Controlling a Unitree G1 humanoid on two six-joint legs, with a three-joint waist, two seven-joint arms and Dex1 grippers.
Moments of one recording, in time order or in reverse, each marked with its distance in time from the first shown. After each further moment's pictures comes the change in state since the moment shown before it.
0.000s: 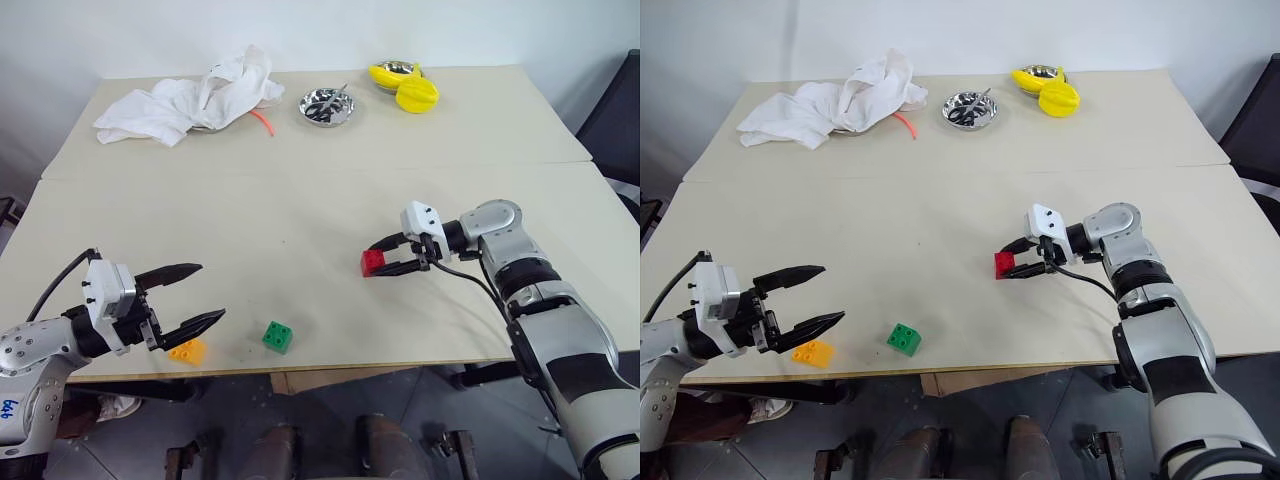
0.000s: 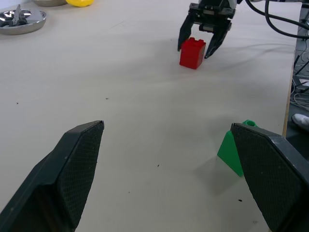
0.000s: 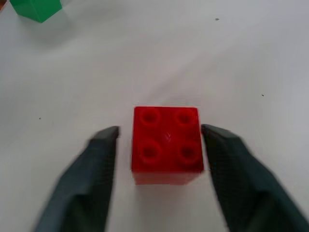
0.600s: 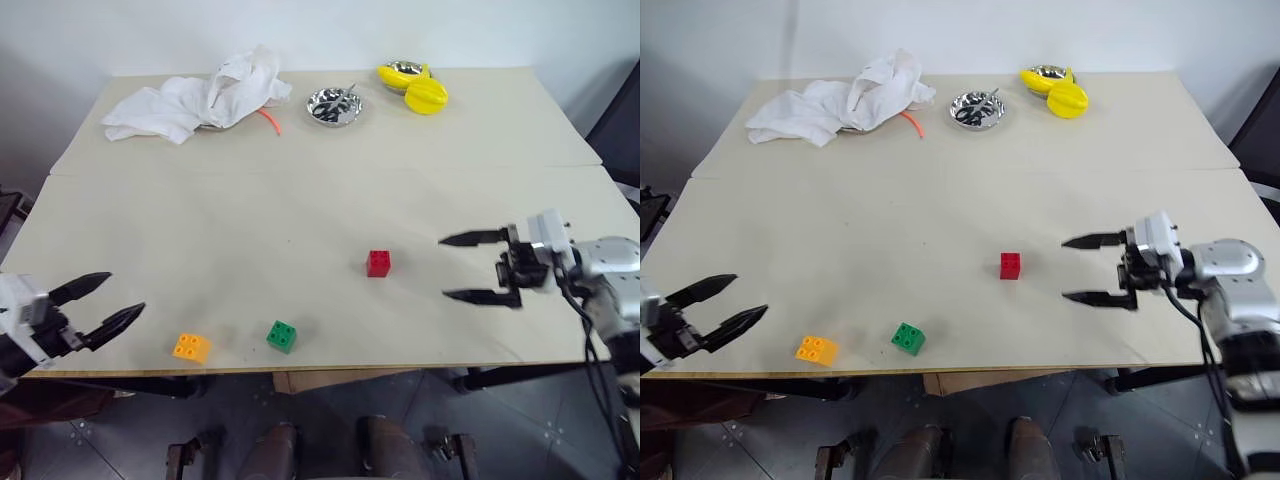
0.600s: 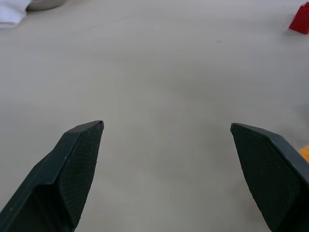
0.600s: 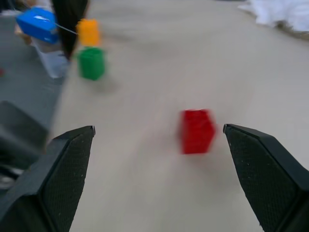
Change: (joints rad) left arm 0.090 0.076 0.248 0.417 0.033 -0.099 -0.090; right arm 0.707 -0.504 -0.170 -0.933 0.635 0.262 -0.007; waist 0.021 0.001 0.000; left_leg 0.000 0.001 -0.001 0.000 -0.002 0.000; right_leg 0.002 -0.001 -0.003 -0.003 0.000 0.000
